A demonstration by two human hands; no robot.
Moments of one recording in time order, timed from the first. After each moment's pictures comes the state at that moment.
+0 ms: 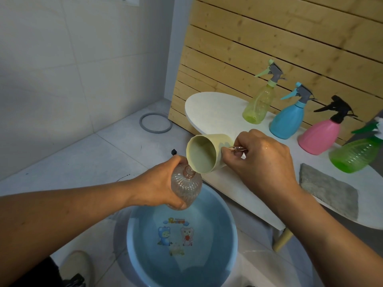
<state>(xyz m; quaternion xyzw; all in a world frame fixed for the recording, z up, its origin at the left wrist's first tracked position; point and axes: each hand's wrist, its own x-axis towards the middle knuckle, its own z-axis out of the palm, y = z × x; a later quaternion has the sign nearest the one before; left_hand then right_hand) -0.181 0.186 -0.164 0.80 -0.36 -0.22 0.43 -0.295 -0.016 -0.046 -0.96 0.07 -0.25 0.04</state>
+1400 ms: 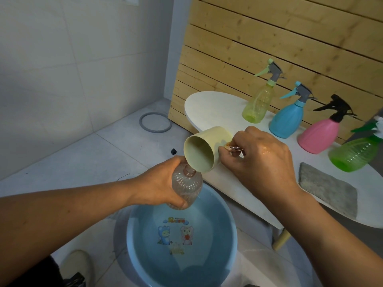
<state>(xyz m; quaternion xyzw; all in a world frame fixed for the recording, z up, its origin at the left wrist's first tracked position) -0.184 0.183 -0.161 0.80 -0.35 -0.23 0.43 -0.295 -0.021 -0.051 -0.96 0.02 -0.29 -0.01</state>
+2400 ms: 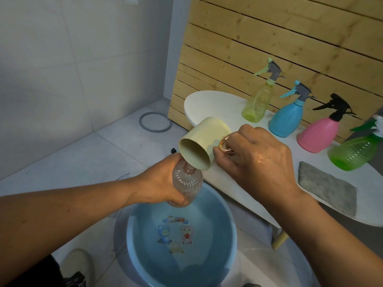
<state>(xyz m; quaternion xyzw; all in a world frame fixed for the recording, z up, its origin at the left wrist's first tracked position) -0.183 0.178 -0.164 0.78 -0.35 -0.22 0.47 -0.300 -0.018 -0.049 -0.93 -0.07 -0.36 -0.09</state>
